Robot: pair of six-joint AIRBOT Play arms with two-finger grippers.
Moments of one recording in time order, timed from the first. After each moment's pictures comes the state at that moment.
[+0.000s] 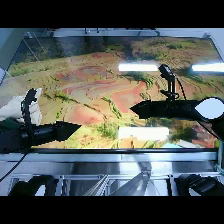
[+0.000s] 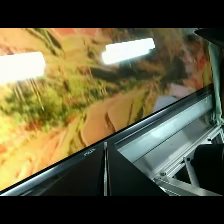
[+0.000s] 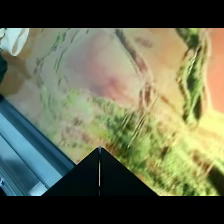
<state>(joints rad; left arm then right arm) -0.10 -0.52 0.54 -2.45 1.10 1.85 0.36 -0.94 0.80 -0.70 0.84 1.16</state>
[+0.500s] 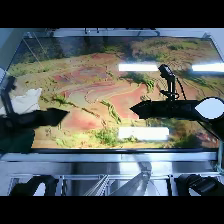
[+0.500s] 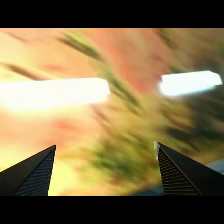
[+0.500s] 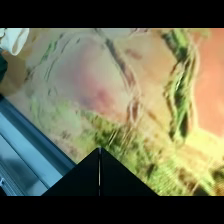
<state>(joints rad) 0.10 -0.61 0.73 -2.17 1.10 1.80 0.36 -0.94 0.80 -0.70 0.84 1.16</state>
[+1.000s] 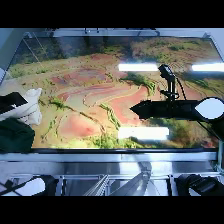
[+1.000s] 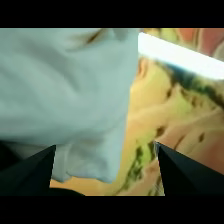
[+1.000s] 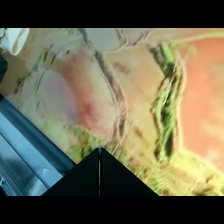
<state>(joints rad) 0.52 -1.39 1.17 -1.83 1.13 1.88 0.36 -0.94 0.80 -0.70 0.84 1.16</state>
